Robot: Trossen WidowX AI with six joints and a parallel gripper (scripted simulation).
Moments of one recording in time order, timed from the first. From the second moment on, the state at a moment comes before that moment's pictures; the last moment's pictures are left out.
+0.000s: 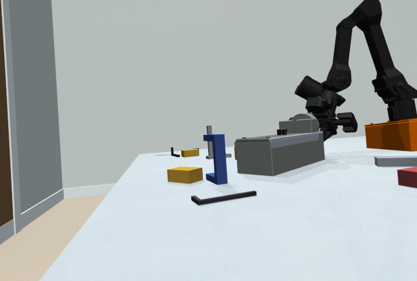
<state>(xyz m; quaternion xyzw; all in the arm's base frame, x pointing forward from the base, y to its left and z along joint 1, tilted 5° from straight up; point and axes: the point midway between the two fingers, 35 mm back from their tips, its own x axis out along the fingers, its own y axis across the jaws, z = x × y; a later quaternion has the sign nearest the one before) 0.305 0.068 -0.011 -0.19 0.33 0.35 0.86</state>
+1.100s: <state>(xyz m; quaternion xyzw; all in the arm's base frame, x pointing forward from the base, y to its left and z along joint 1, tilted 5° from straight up) 0.304 0.068 -0.011 -0.19 0.33 0.35 0.86</state>
